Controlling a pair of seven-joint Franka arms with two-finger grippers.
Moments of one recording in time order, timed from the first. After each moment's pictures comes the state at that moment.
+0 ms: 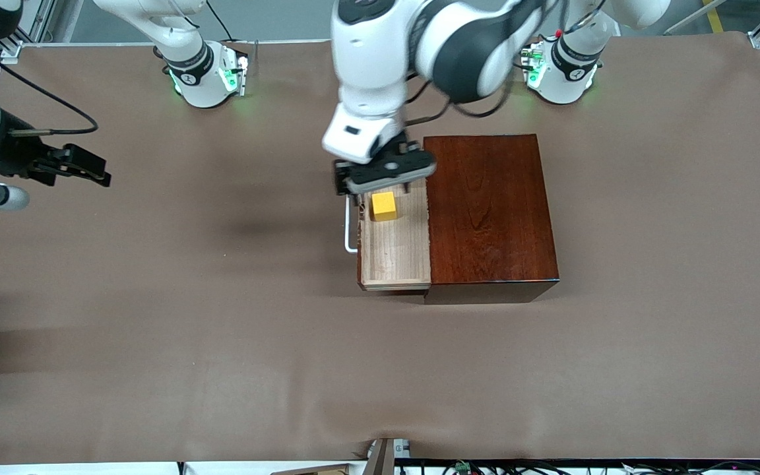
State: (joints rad) left arm -0.87 0.47 0.09 -1.16 0.13 1.75 -1.10; right arm -0.02 0.09 0.13 -1.45 0.06 1.44 0.19
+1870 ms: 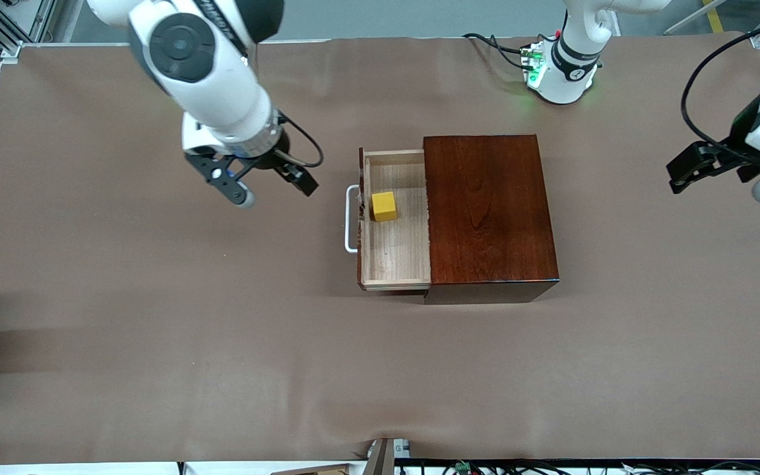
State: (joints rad) left arm -0.23 0.14 0.09 -1.27 0.10 1.43 -0.24; right arm 0.48 0.26 0.13 -1.45 0.10 1.65 1.38
